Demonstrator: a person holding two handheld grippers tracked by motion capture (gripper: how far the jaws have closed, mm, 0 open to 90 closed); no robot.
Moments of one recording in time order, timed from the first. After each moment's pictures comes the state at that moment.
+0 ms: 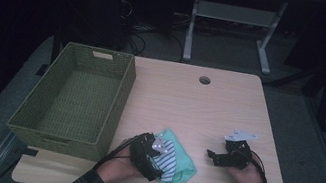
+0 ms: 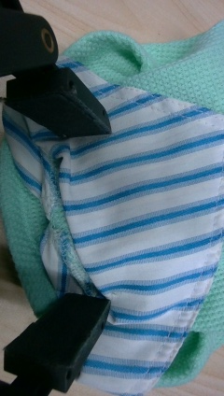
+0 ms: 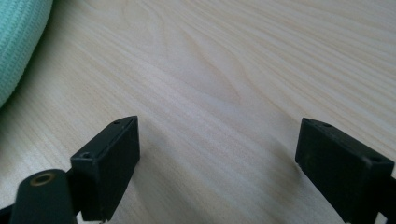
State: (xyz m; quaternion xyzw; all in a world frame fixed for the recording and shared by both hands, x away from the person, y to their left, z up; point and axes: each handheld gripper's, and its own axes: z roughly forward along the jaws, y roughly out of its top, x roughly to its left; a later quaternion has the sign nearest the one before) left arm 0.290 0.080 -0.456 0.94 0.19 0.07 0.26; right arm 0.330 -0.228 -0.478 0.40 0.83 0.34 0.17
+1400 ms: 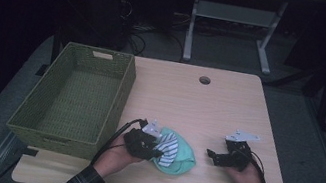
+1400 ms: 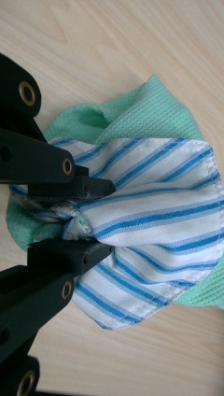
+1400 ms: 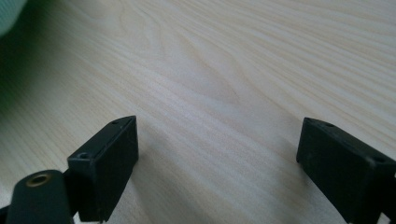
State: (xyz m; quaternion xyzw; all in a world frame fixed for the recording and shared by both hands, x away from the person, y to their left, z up) left arm 0.304 0.099 -0.412 0.91 0.22 0.03 0.34; right arm 0.330 -0.231 -0.482 0.41 0.82 0.36 0.16
